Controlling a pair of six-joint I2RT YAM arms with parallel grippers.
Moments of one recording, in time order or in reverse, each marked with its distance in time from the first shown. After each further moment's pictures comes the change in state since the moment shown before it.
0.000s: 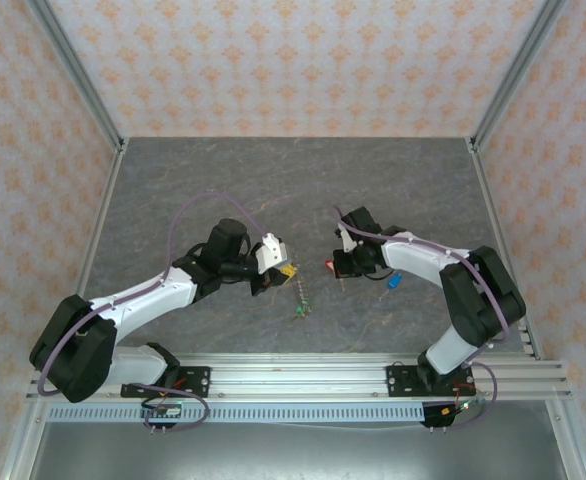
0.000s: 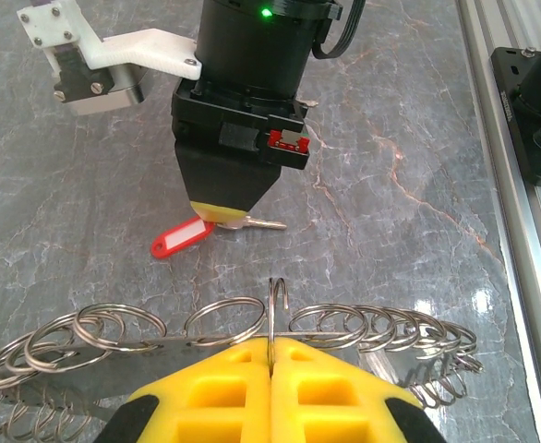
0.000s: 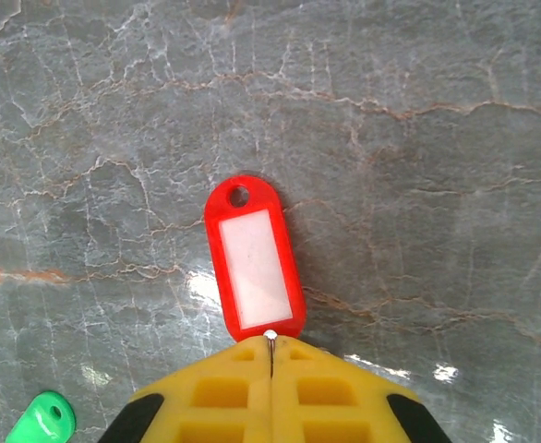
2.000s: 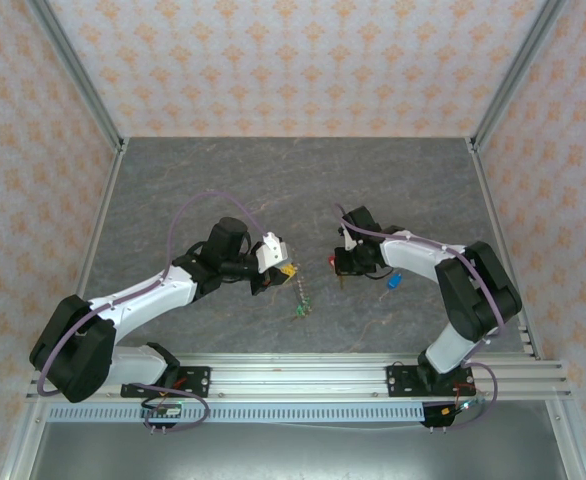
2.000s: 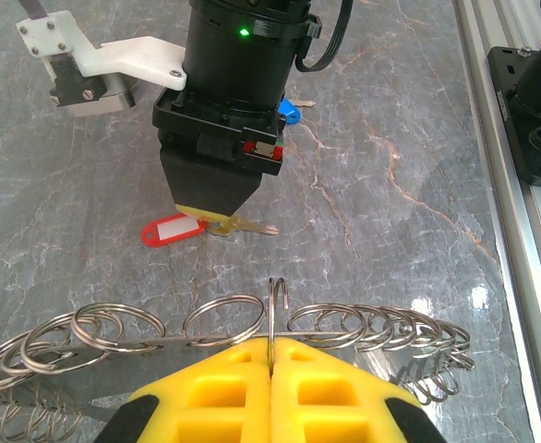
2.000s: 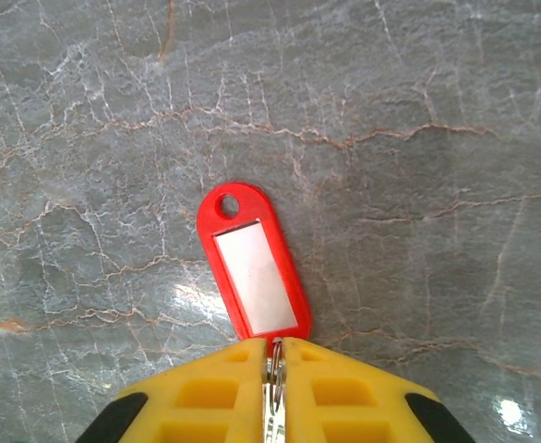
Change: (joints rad) left arm 0.000 0.000 0.019 -0.031 0.003 0.008; right arm -0.013 0.034 0.002 0.031 0.037 0.055
